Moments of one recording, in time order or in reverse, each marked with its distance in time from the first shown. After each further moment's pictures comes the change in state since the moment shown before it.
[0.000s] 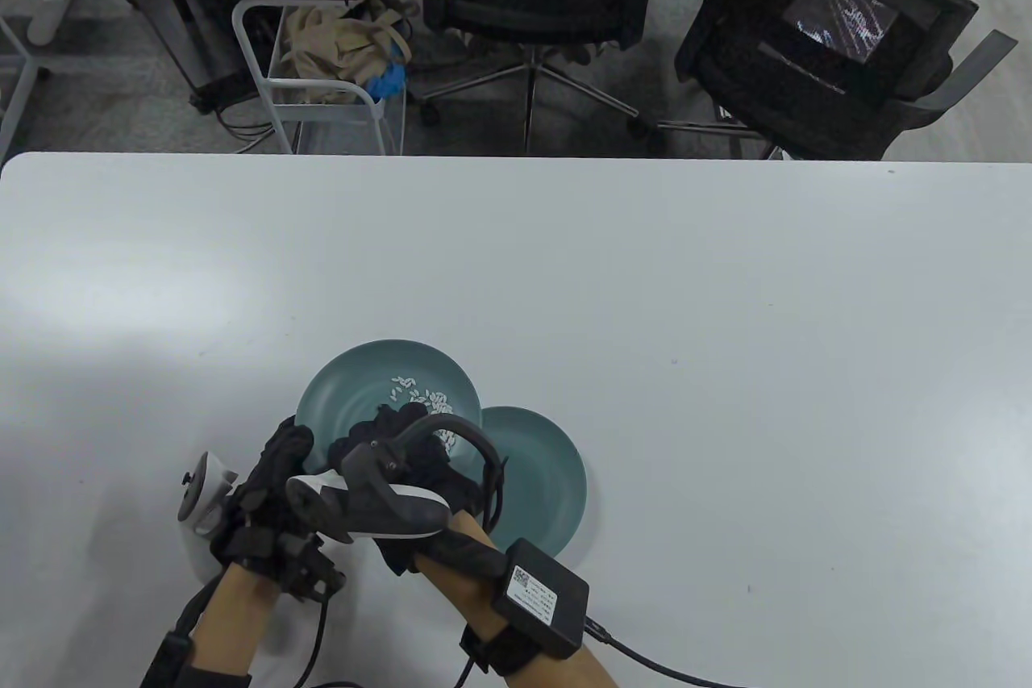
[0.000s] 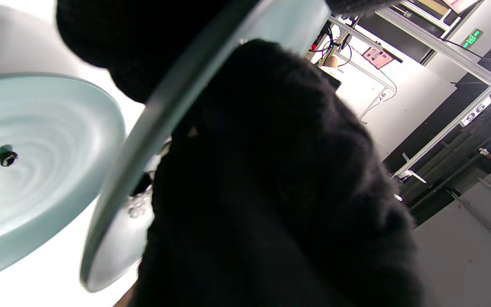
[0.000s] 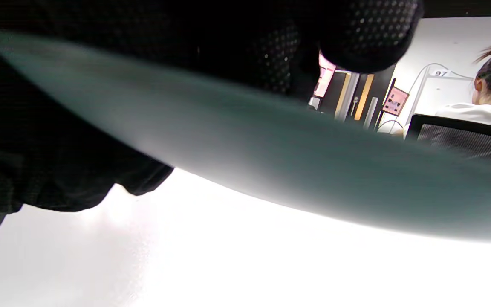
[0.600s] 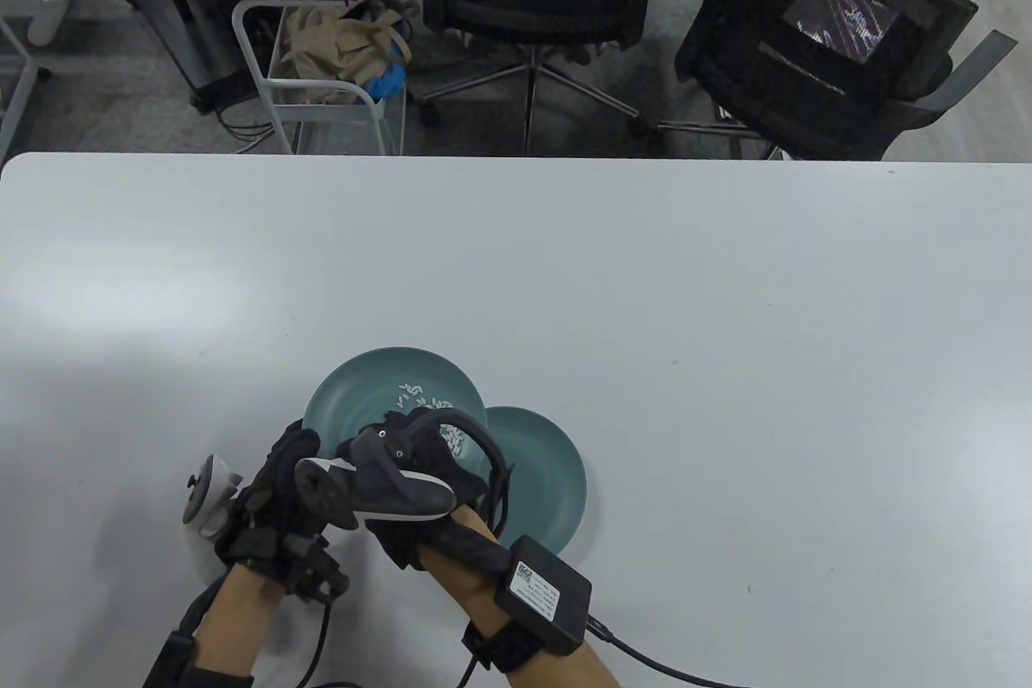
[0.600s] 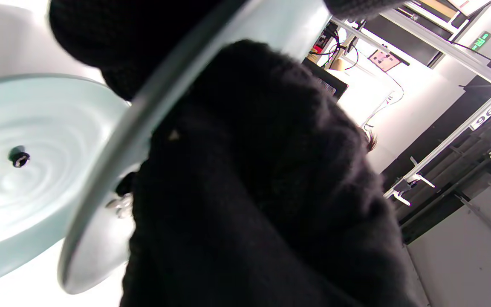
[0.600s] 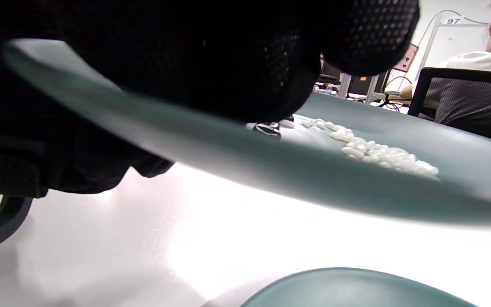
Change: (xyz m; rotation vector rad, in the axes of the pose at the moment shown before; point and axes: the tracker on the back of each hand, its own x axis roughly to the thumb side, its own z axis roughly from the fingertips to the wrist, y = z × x) left_hand -0.004 -0.001 0.000 0.011 0.018 0.003; right_hand -0.005 0.006 -0.002 0.107 -0.003 -0.058
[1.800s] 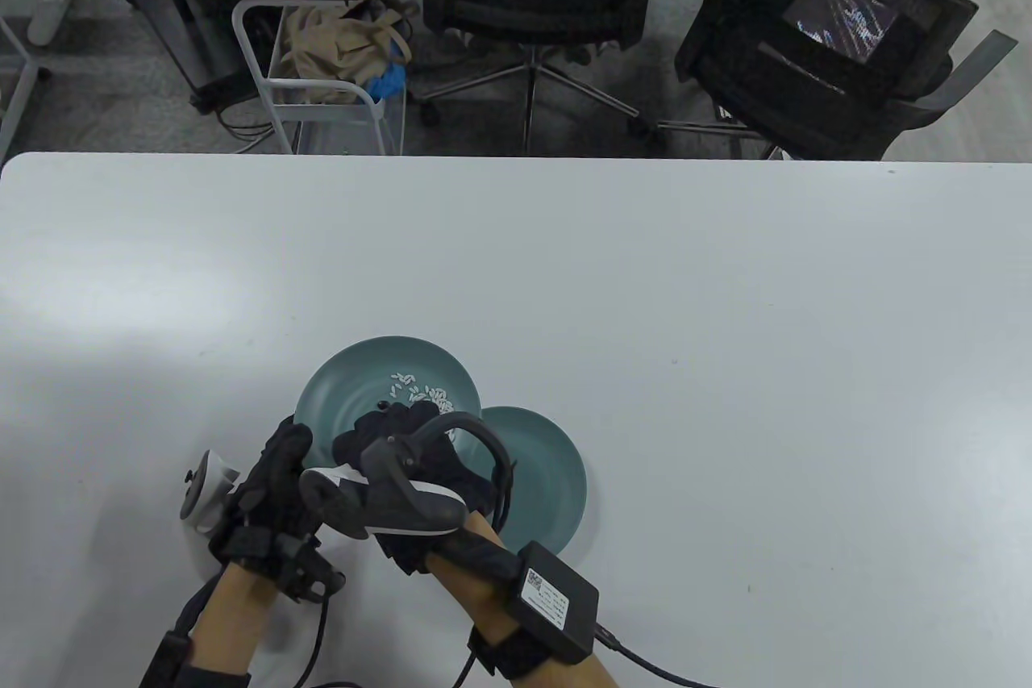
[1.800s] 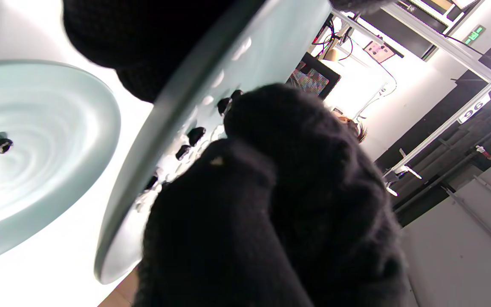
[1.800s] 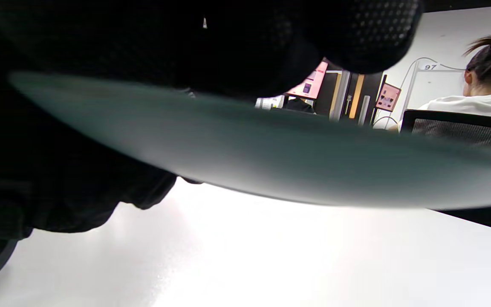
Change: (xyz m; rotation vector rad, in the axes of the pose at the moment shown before) left_hand 0.005 -0.001 -0.001 -0.045 -0.021 0.018; right_hand -0.004 -0.011 0.009 -0.144 0.019 -0.007
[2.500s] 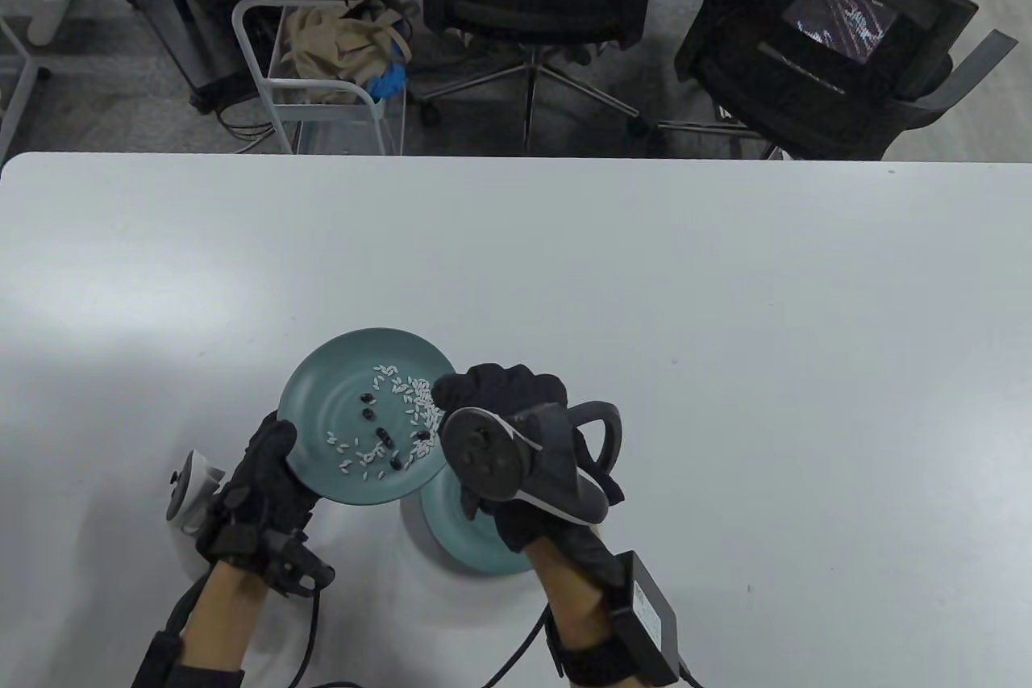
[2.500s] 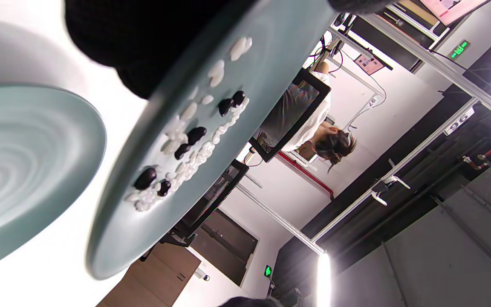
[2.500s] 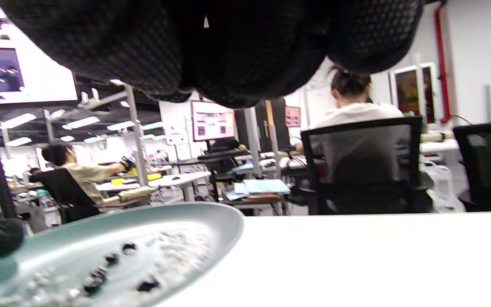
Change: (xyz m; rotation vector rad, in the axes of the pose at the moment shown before) left_hand 0.009 0.010 0.003 0.033 -0.024 0.017; right_hand -0.100 -0.041 0.056 -0.132 0.341 -0.232
